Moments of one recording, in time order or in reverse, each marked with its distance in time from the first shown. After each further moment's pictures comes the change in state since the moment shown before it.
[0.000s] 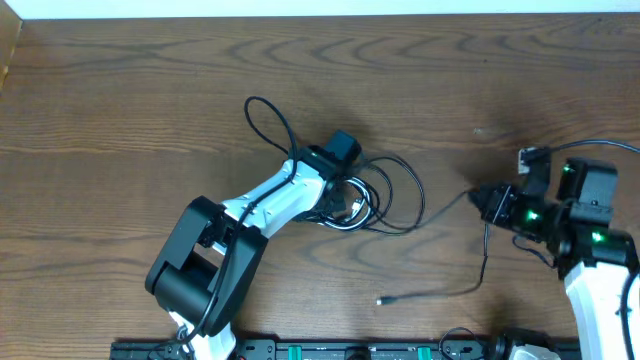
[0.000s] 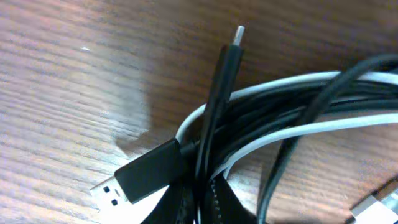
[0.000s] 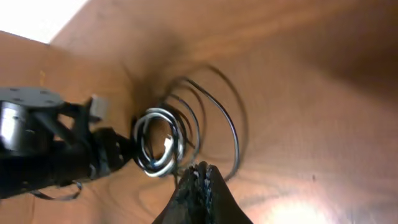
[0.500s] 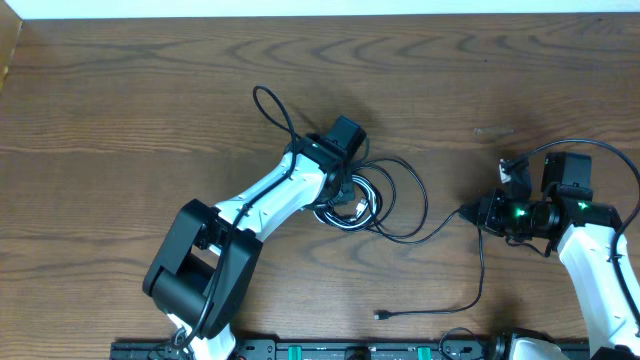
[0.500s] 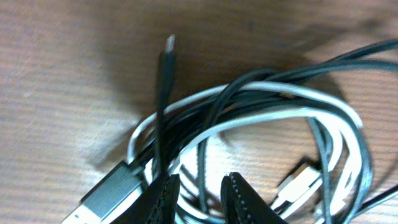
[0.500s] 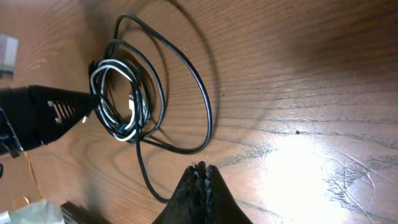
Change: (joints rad) left arm 0.006 -0.013 0.079 0.021 0.092 0.132; right arm 0.000 0.243 0.002 -0.081 0.001 -0.104
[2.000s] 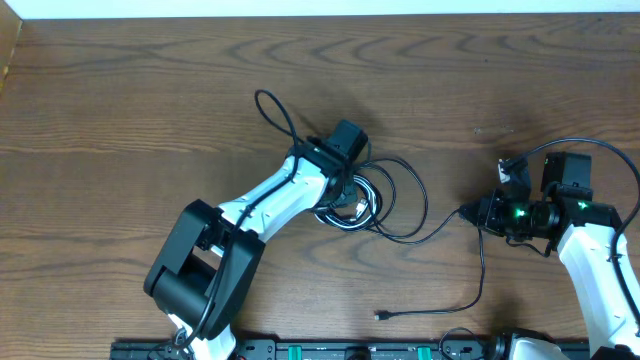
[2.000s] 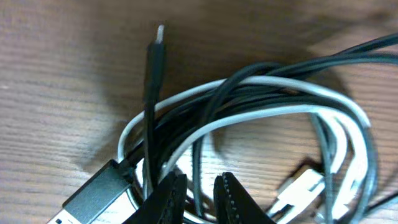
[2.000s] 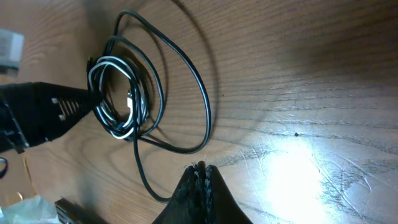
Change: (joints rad) left arm -0.013 0.000 -0.043 0.046 0.002 -0.036; right arm 0.000 0.001 0.000 0.000 0.000 -0.026
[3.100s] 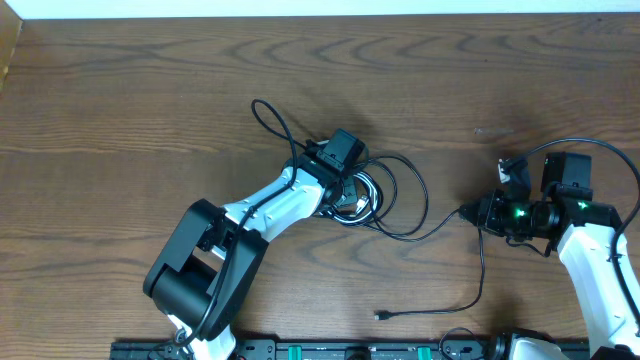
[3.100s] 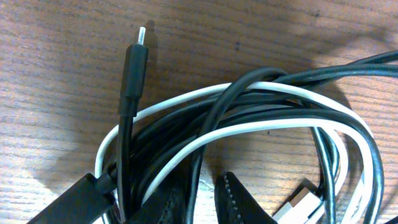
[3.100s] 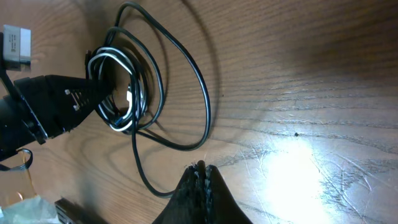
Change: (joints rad) left arm -0.001 -0.003 -0.092 0.207 -0.004 -0.028; right arm 0.000 0.000 0.000 0.000 0.000 0.000
